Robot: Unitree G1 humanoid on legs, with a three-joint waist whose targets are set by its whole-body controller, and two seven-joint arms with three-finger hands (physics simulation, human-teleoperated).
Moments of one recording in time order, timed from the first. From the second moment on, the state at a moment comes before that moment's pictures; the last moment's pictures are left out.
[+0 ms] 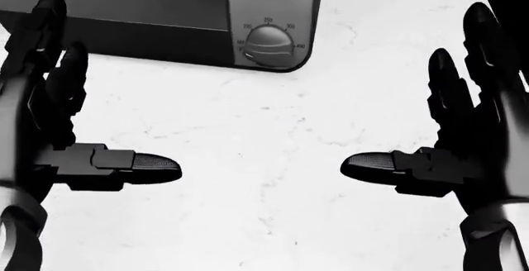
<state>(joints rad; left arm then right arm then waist) -0.37 0.13 0.12 -0.75 -0.09 0.95 0.01 -0.22 -0.13 -0.21 -0.75 0.39 0.75 -0.19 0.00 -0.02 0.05</state>
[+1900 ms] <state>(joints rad) -0.38 0.14 0.12 -0.75 -0.05 0.90 -0.03 -0.21 -0.12 -0.20 -0.76 0.38 0.69 -0.16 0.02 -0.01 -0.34</state>
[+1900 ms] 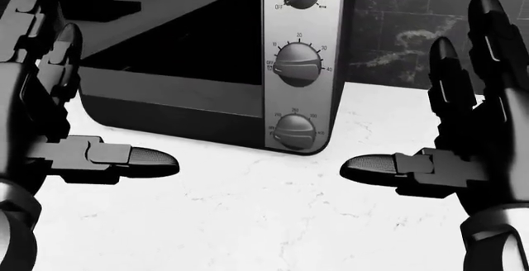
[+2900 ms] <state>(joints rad) -1.02 0.27 0.02 0.55 0.52 0.33 -0.15 -0.19 -0.11 -0.19 -0.75 0.36 0.68 -0.15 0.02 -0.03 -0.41</state>
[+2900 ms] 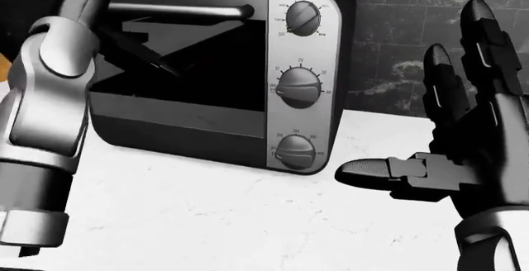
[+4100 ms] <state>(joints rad) -1.22 0.18 -0.07 1.29 1.22 -0.10 0.06 -0.18 -0.10 -0.18 -0.72 0.34 0.63 -0.14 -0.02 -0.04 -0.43</state>
